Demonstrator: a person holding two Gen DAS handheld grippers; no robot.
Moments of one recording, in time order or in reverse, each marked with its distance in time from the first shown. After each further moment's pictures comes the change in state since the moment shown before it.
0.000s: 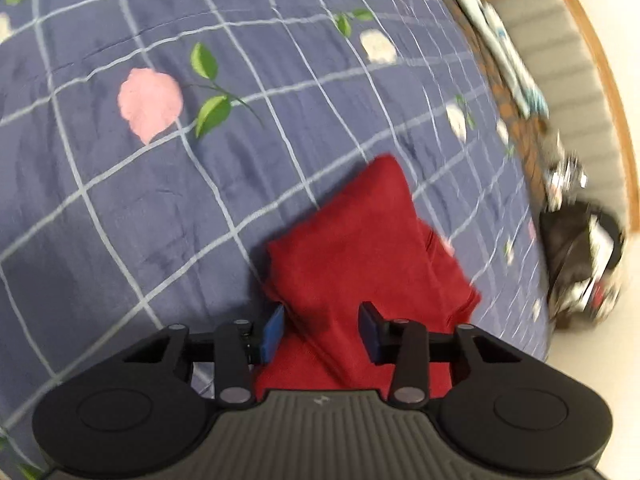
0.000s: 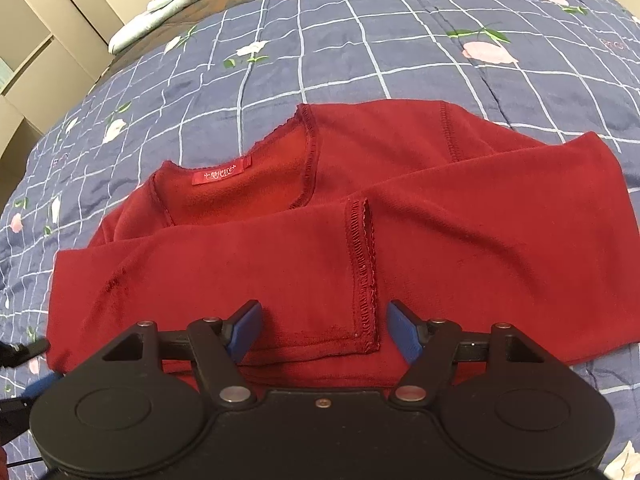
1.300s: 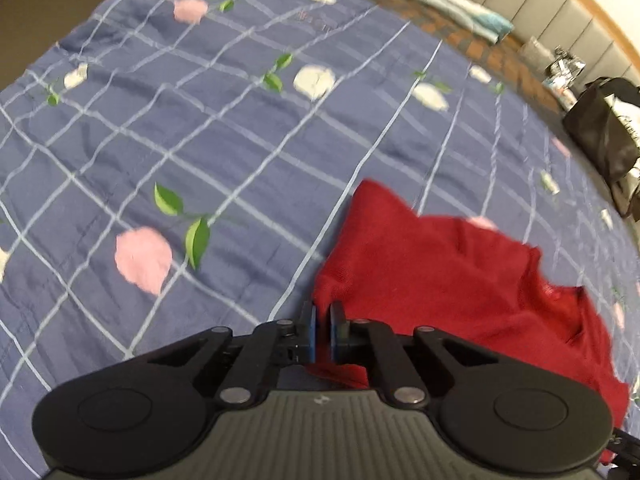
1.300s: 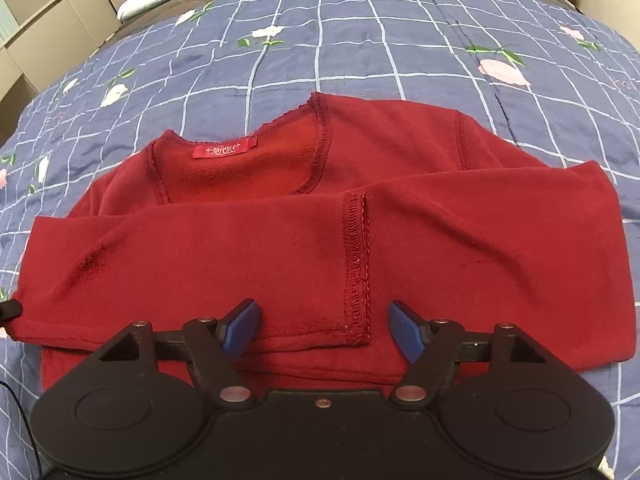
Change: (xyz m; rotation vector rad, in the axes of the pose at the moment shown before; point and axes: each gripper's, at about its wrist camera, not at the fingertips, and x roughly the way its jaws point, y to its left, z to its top) left arm -0.005 -0.050 0.003 0.517 -0.076 0.270; right arm 0.002 0.017 -0.007 -0.117 0.012 -0.087
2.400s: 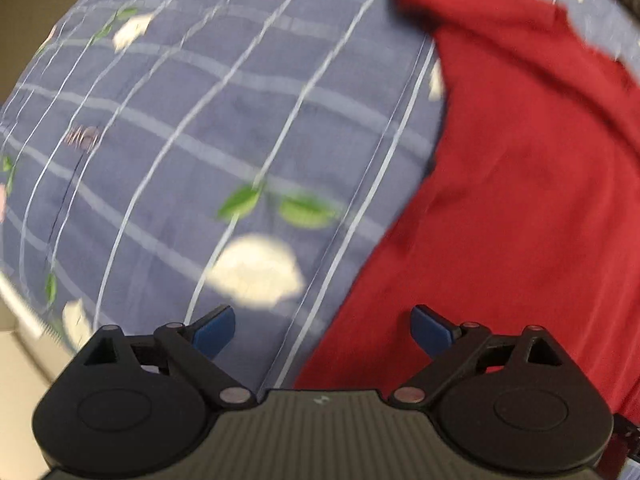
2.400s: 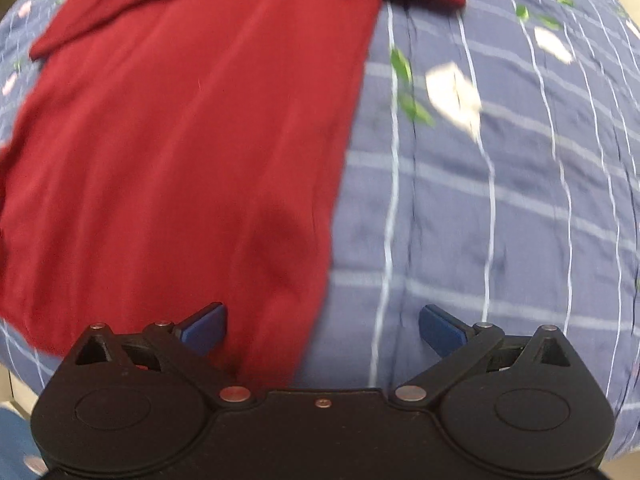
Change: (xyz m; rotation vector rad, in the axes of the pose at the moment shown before) left arm -0.091 0.032 -0.199 0.114 0.341 0.295; right arm -0.111 -0.089 -0.233 -0.135 0.295 -0.086
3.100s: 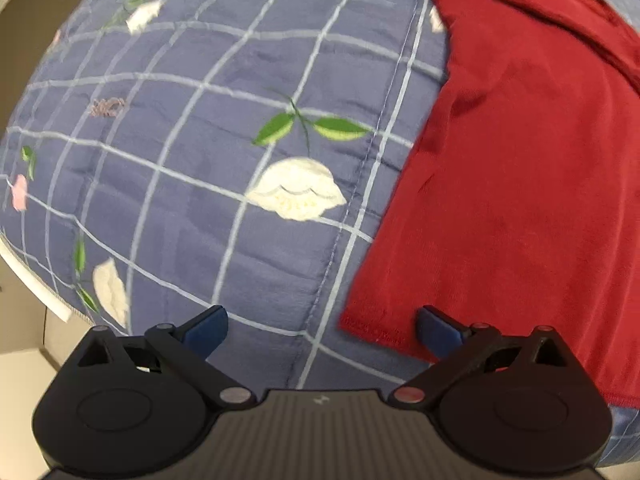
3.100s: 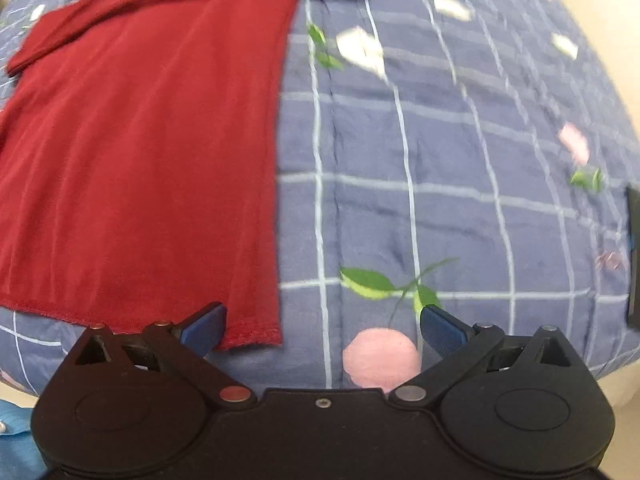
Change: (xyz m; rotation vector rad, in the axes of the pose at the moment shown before) left arm -0.028 0.029 -0.069 0.115 -0.039 0.031; right arm -0.041 0.002 -0.099 0.113 -0.123 -0.134
